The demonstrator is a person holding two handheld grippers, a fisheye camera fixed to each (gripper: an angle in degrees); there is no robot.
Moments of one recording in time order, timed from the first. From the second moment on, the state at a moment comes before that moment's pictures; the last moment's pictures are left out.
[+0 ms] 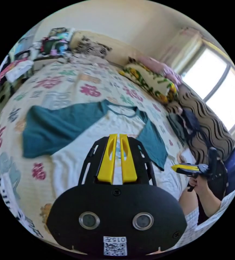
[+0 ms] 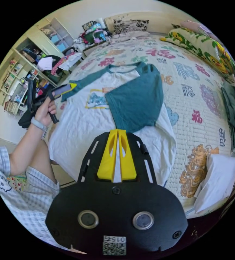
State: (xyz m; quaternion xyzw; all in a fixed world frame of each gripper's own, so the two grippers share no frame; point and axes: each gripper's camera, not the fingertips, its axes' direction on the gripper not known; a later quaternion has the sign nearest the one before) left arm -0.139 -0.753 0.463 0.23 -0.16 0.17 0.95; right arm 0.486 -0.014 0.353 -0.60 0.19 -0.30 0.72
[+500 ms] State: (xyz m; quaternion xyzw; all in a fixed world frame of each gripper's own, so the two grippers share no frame) left arm -0.354 -0.623 0.257 0.41 -0.10 -0.13 0.90; right arm 0.347 0.236 0.592 -0.67 0.02 -0.42 0.61
